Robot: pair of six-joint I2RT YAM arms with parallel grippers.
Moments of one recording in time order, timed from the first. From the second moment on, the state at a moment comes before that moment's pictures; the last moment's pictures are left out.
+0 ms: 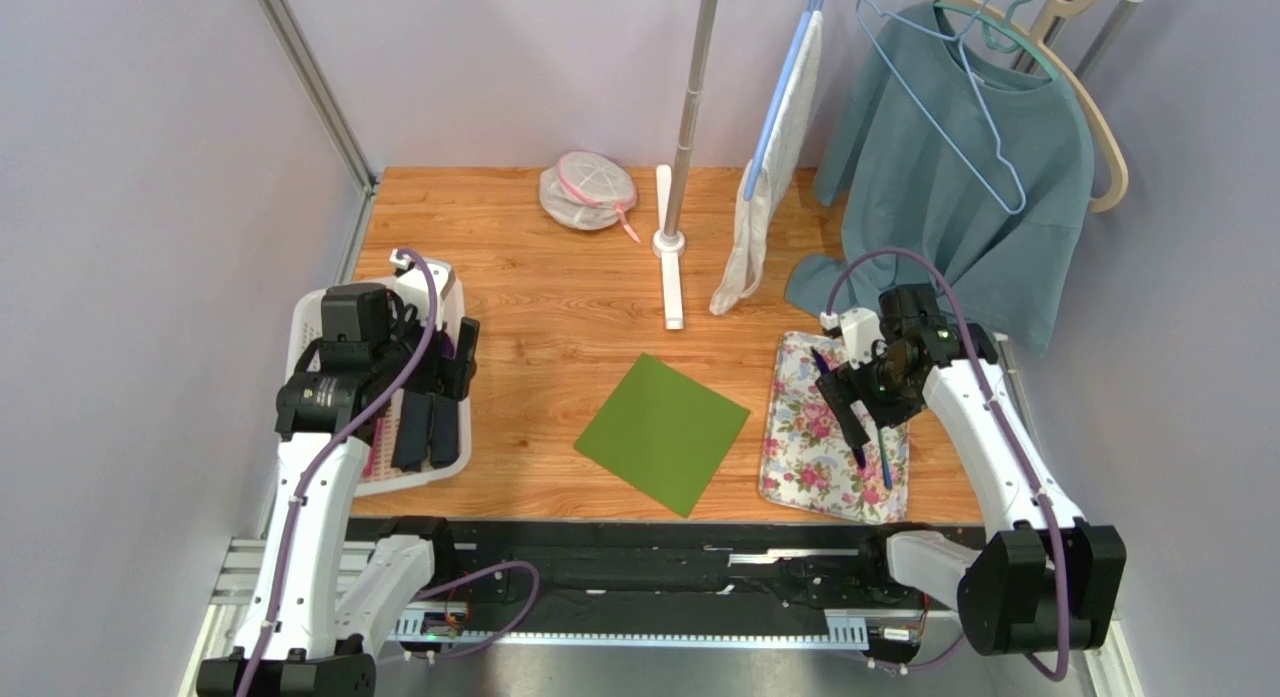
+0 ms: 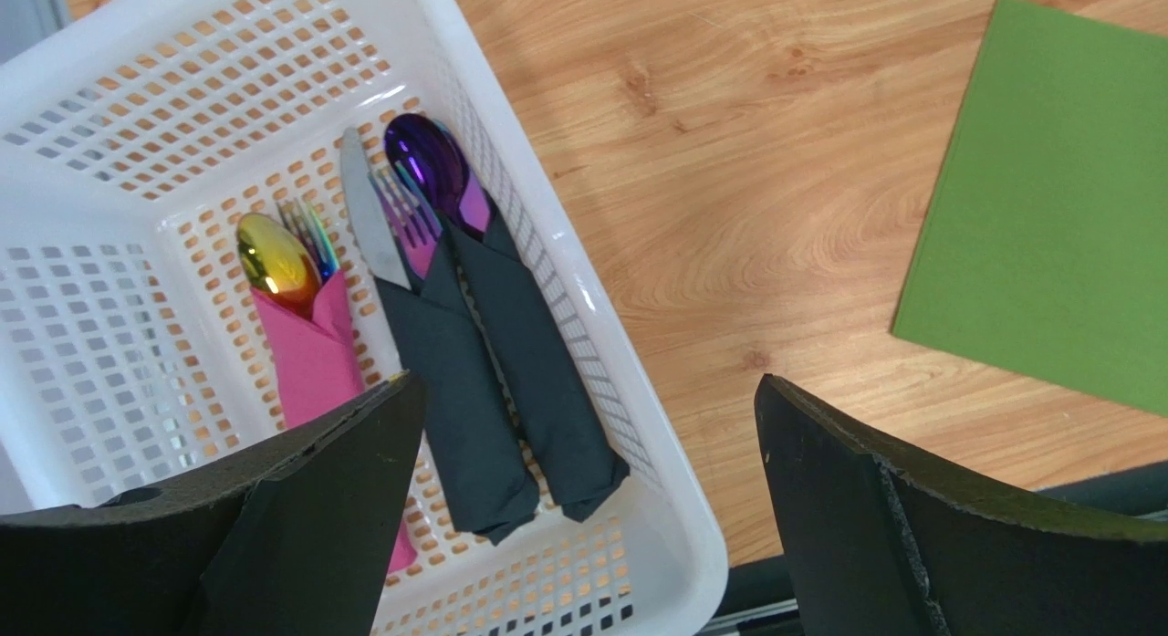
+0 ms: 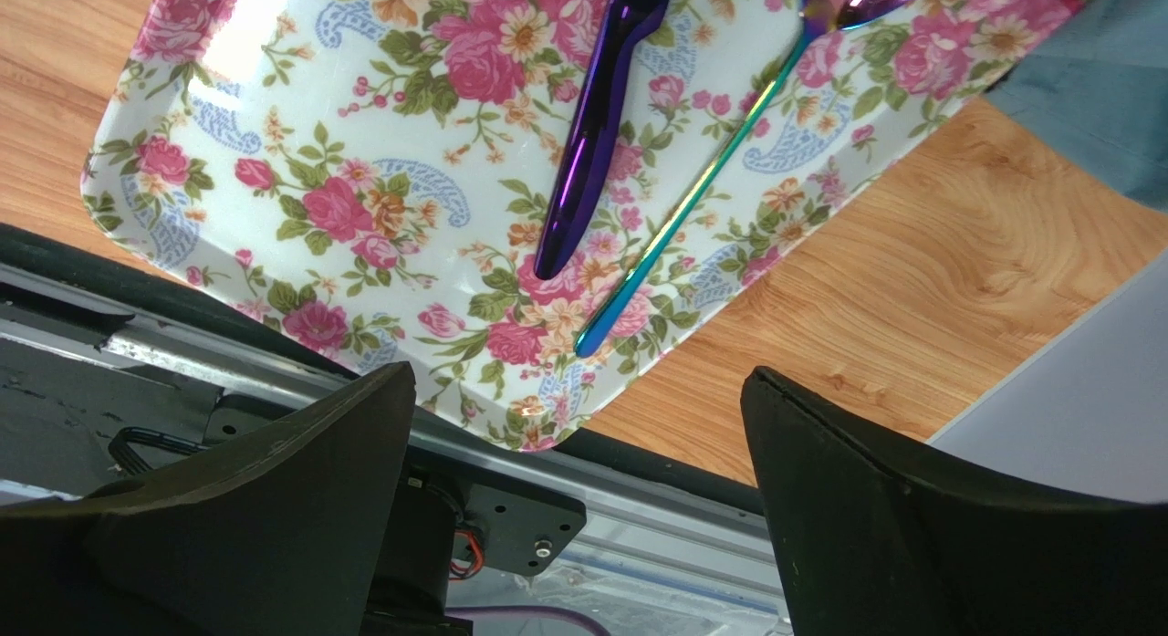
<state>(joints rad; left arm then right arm) -0.01 0.83 1.00 -0.90 0.17 0.22 0.06 1.13 0.94 -1.10 -0.06 -0.45</state>
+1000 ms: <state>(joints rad) -0.01 0.95 1.00 -0.73 0.19 0.09 0.16 1.68 1.04 -1.04 0.04 -0.30</state>
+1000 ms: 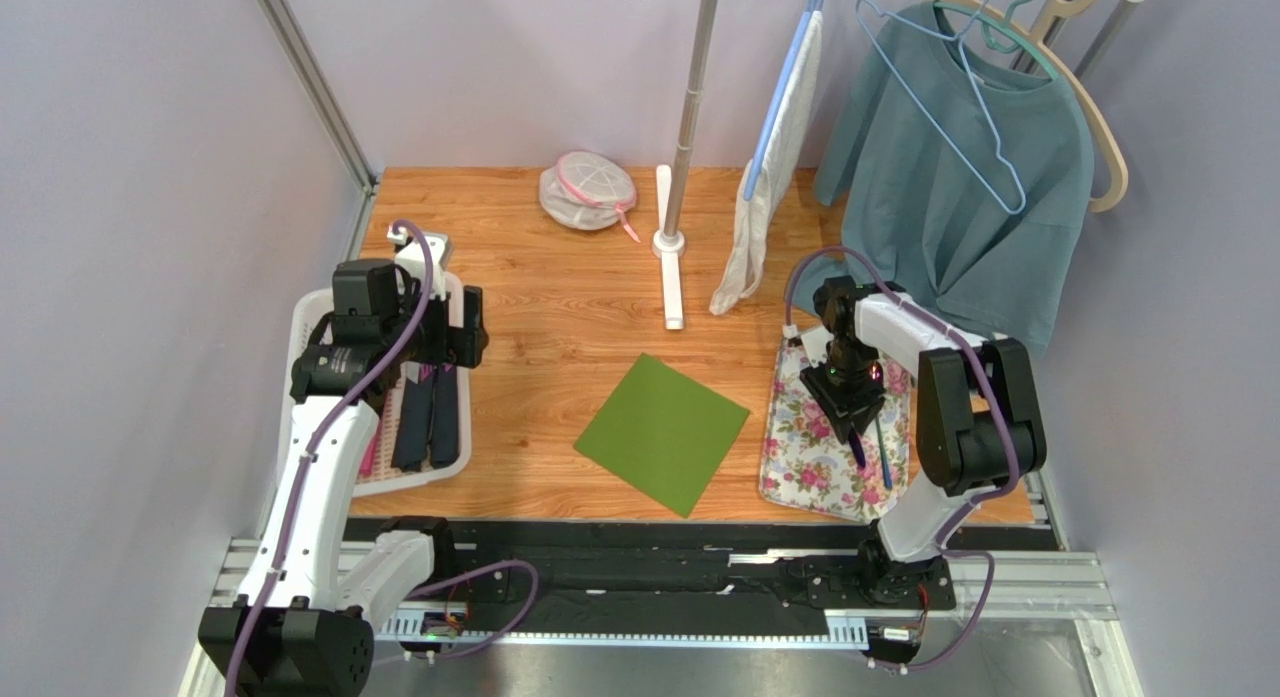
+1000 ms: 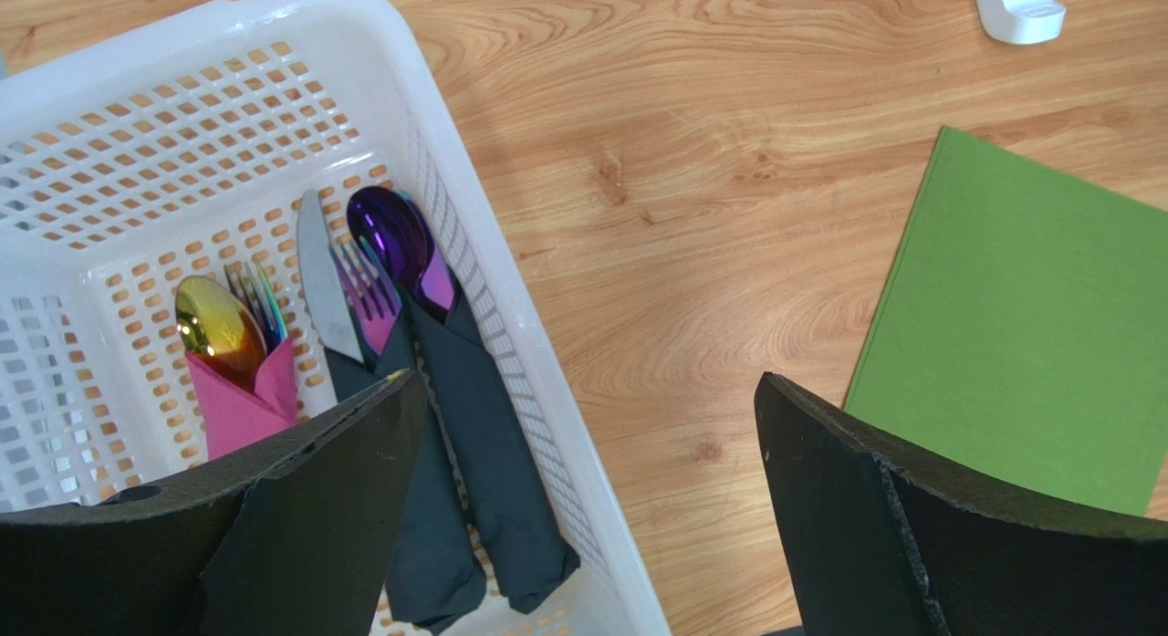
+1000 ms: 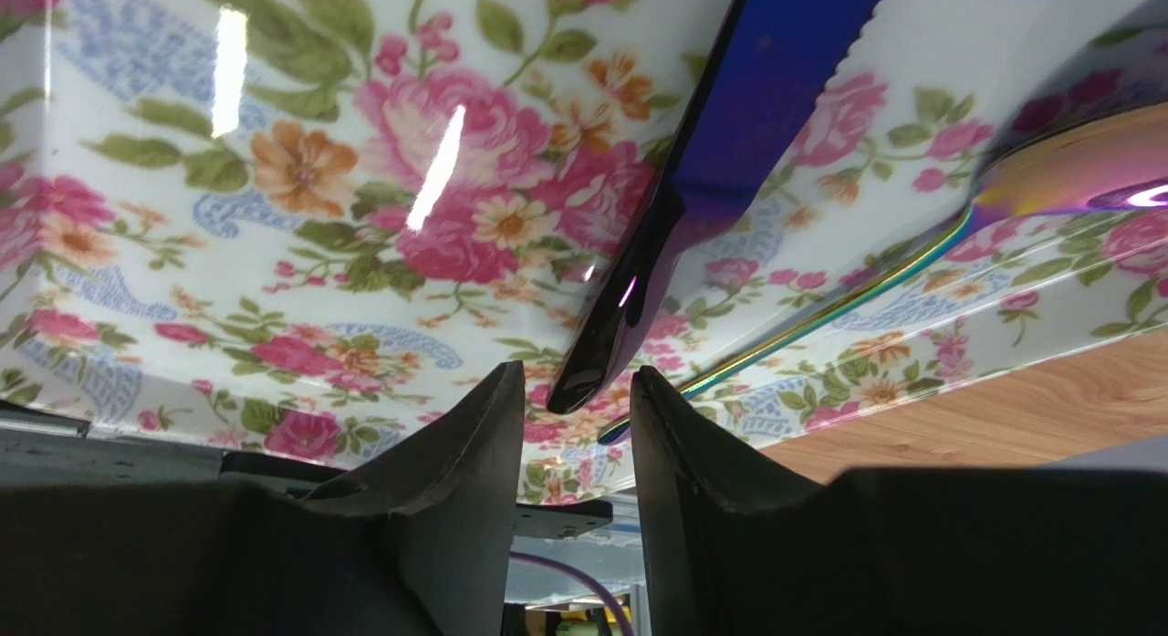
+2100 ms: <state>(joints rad) -0.01 0.97 1.00 -0.67 0.25 0.08 0.10 1.80 1.13 -0.99 -0.09 -0.30</state>
